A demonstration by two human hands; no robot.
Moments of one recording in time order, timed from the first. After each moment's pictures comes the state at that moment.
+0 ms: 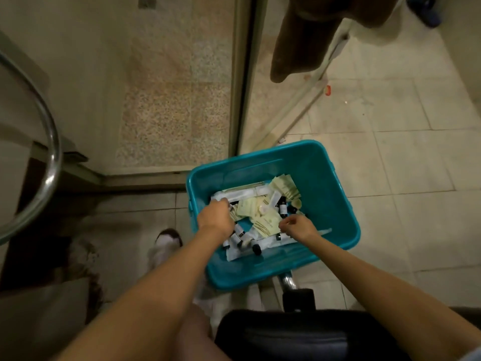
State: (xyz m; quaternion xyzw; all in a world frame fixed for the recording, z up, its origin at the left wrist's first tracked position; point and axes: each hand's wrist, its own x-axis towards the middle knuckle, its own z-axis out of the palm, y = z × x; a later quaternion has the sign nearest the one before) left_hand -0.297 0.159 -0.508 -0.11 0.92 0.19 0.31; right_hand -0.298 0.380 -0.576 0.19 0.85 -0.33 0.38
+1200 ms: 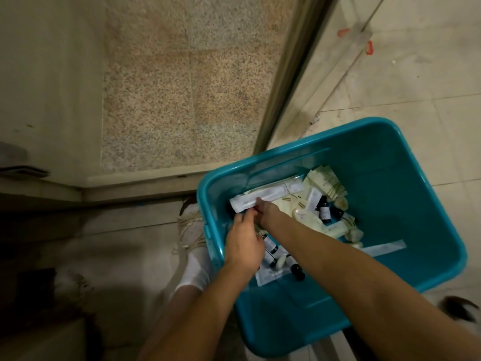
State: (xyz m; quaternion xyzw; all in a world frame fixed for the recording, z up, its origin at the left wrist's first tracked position) left_hand -0.315 0.141 -0.647 -0.11 0.89 0.35 0.26; right_hand -0.385 0.223 -0.708 0.51 0.40 -0.69 0.32
